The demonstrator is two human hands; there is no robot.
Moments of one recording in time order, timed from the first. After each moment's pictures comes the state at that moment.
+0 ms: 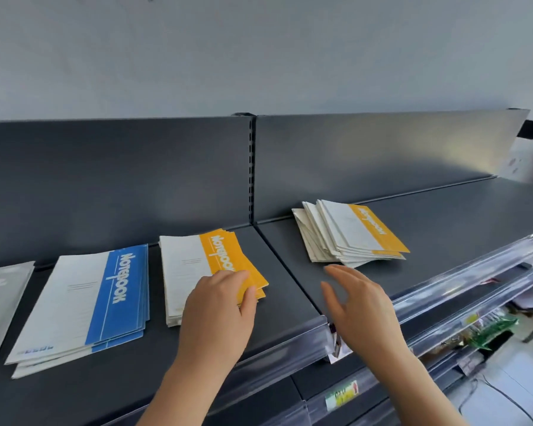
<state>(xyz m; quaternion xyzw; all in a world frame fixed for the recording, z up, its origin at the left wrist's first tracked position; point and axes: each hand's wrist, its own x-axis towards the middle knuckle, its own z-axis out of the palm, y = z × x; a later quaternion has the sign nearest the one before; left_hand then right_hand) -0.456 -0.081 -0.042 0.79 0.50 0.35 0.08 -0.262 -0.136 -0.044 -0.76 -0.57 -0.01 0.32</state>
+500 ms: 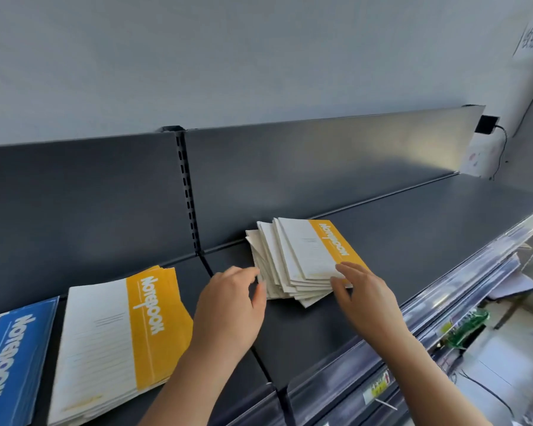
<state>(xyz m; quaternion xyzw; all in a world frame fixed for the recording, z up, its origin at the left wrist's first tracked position) -0.324 -0.013 -0.033 0.82 0.45 0.34 0.13 -0.125 -0.080 -0.050 -0.82 -0.51 -0.01 0.28</state>
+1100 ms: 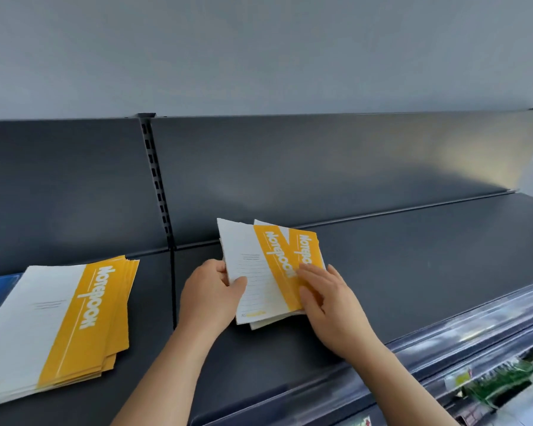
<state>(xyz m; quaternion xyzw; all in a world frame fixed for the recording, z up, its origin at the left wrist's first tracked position) -0.236 0.008 -0.046 0.65 0.62 0.35 0.27 -0.048 -0.043 -0.074 -0.63 -0.69 0.05 0.35</state>
